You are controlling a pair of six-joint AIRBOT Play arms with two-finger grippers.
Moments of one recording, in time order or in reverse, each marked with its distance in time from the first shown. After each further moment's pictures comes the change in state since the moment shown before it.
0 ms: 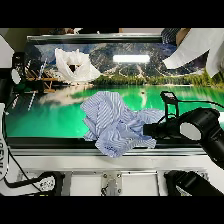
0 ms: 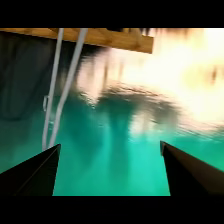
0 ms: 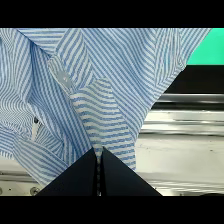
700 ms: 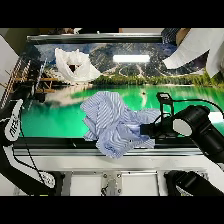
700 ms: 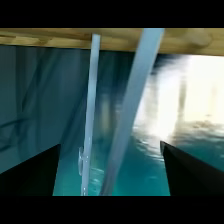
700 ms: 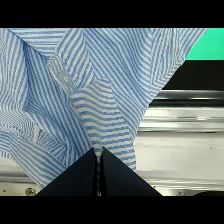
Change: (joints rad) left arm 0.090 -0.368 0.018 0.286 0.261 0.010; right arm 0.000 -0.062 -0.001 0.007 0.000 0.000
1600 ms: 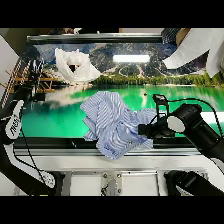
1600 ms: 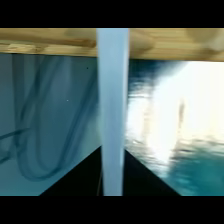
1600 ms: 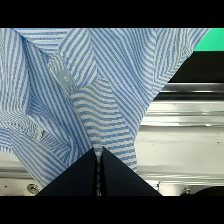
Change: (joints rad) left arm 0.016 -0.016 -0.002 0.012 0.051 0.000; right arm 0.000 -0.046 0.000 0.030 0.001 0.000
